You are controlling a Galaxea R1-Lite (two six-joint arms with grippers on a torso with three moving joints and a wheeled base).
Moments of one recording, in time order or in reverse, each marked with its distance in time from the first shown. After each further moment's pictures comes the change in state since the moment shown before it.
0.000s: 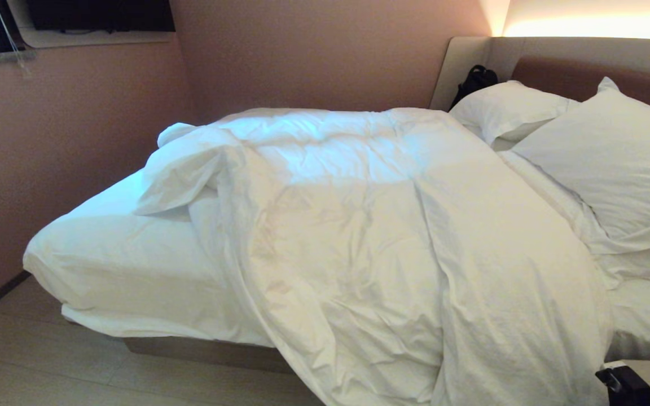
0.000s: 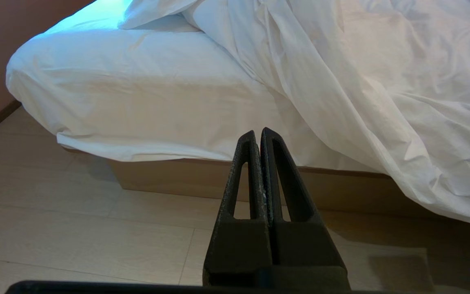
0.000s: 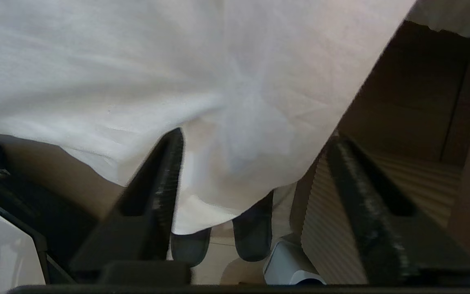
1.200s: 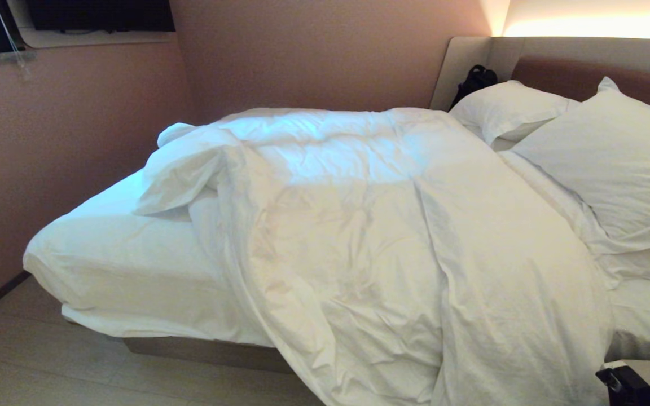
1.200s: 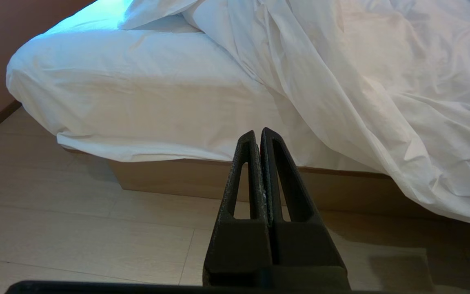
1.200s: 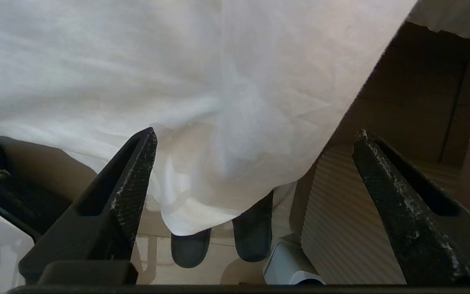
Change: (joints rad) left arm 0.000 0.000 -0.001 0.000 0.000 0.000; right arm 0.000 -0.002 0.003 -0.003 0.001 0.001
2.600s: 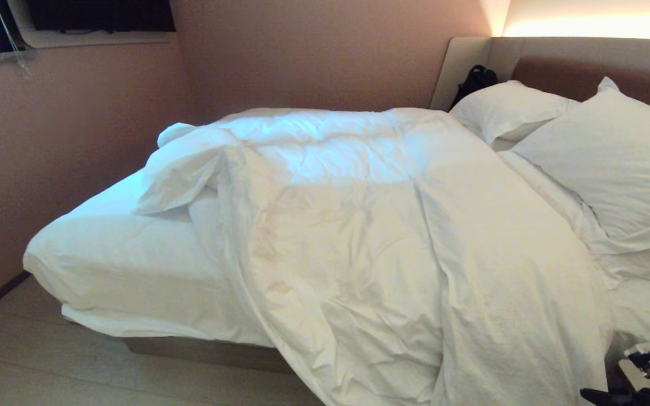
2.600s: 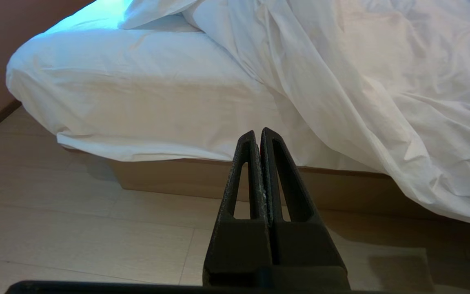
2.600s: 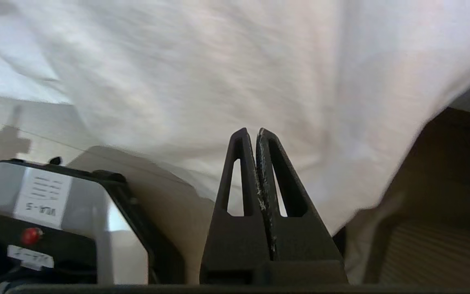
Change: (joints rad) left arm 0.000 0.000 0.001 0.000 0.000 0.000; right arm -0.006 -0.283 0.166 0.026 0.362 0.118
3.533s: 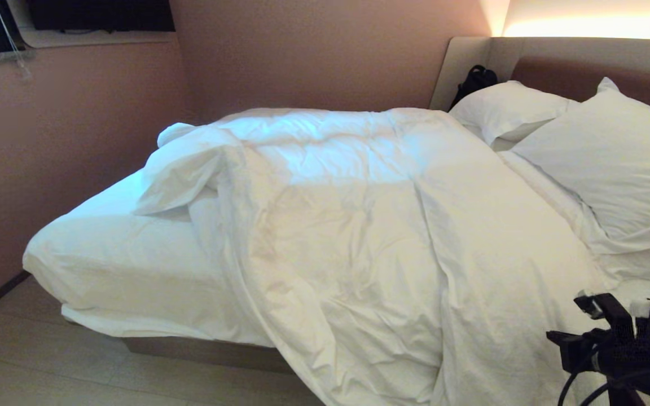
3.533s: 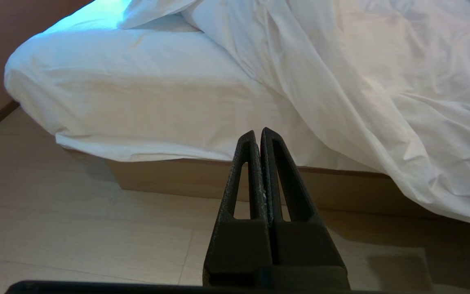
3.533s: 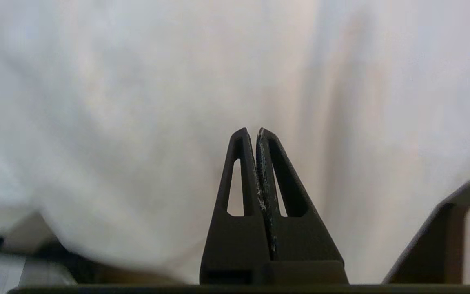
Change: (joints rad) left arm 0.000 0.000 0.000 0.000 0.000 0.000; right arm 0.374 -0.138 -0.227 0.065 -0.390 0.255
